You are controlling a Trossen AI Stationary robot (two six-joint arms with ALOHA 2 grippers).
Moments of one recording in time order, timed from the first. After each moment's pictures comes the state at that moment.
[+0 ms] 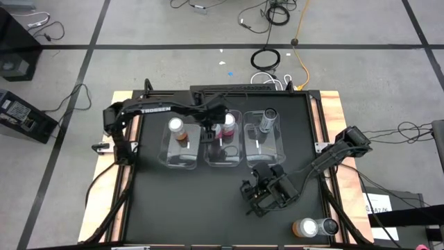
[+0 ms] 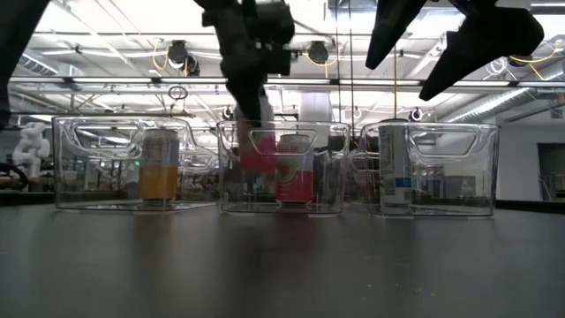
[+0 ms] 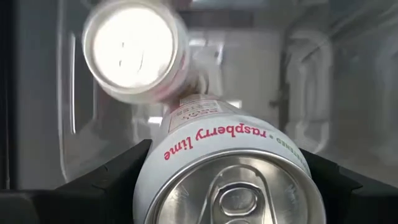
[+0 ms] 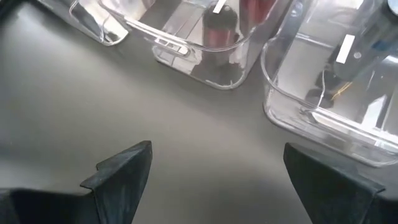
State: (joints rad) left arm 0.28 1.83 1.60 -0.99 0.07 0.28; right arm 0.57 1.76 1.40 -1.00 0.62 1.64
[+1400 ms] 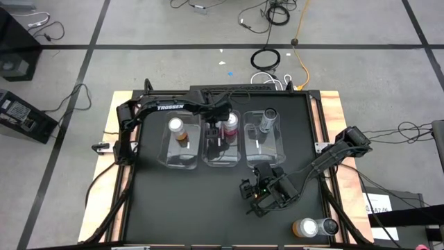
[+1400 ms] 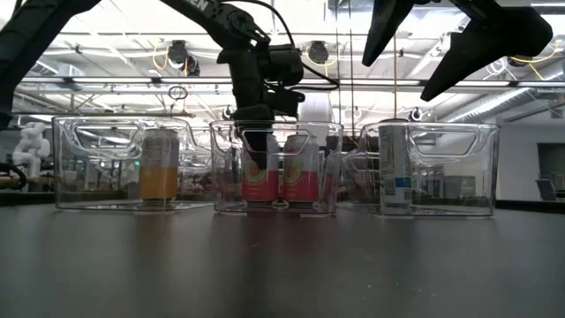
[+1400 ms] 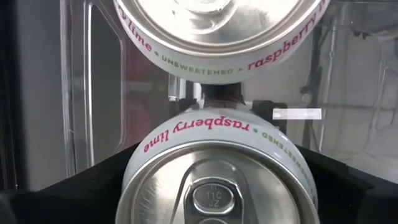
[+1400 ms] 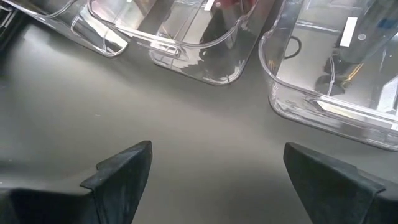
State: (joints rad) left arm 0.36 1.98 1.59 -0.90 0.00 0.35; right arm 0.57 1.76 1.40 -0.98 0.62 1.74
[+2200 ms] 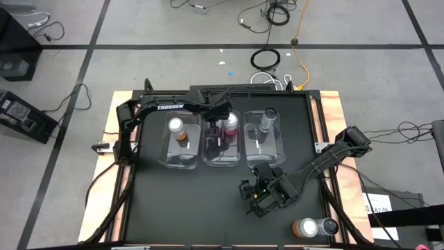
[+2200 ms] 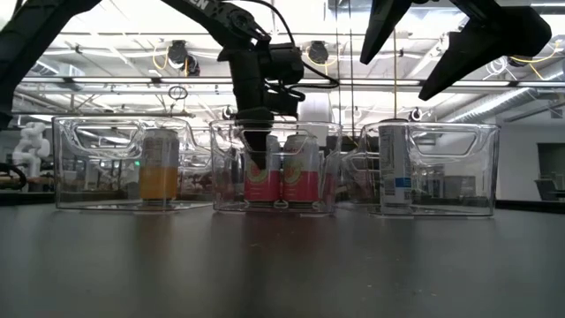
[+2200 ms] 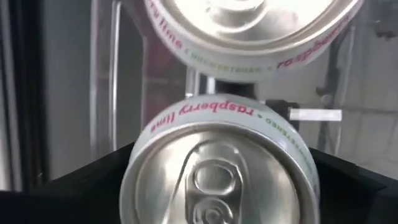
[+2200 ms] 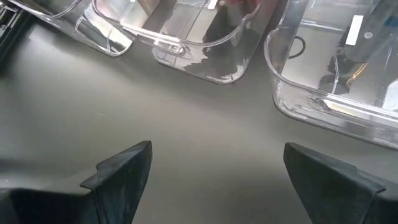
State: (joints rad) left arm 0.36 1.98 1.60 -0.89 -0.07 0.35; right arm 0.57 1.76 1.40 -0.97 0.62 1.74
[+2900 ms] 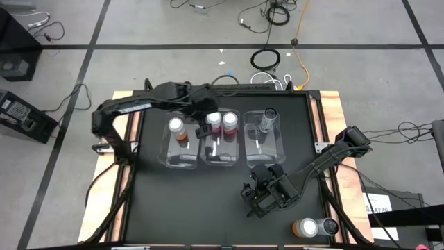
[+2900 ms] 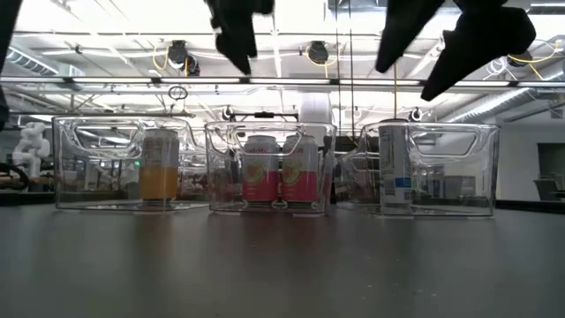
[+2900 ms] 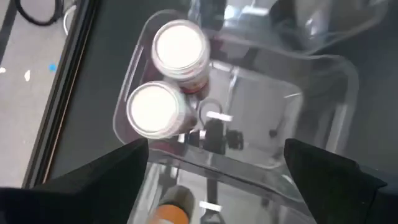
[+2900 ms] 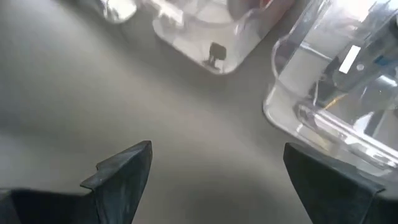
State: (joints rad) left arm 0.23 1.70 1.78 -1.19 -0.03 0.01; right arm 0.57 1.76 1.40 -1.00 0.60 1.50
